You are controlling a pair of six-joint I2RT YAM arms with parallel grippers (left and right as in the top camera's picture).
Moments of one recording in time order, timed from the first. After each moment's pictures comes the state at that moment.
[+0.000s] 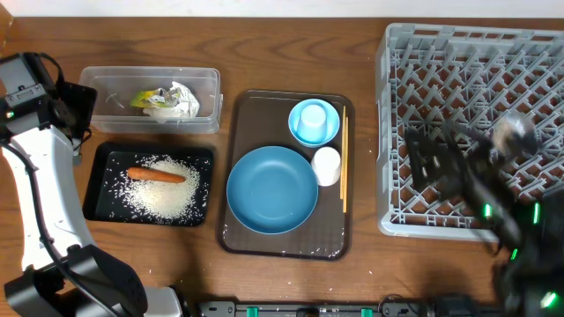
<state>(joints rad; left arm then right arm) 0.45 1.59 1.45 -0.88 -0.08 -0.90 0.06 0.73 0.98 -0.40 -0.52 0.56</state>
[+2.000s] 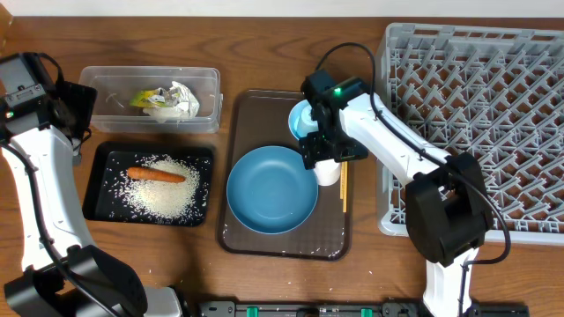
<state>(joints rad) 0.45 1.59 1.45 -0.88 -0.08 -0.90 0.54 2.07 1.64 -1.17 -0.07 0.34</state>
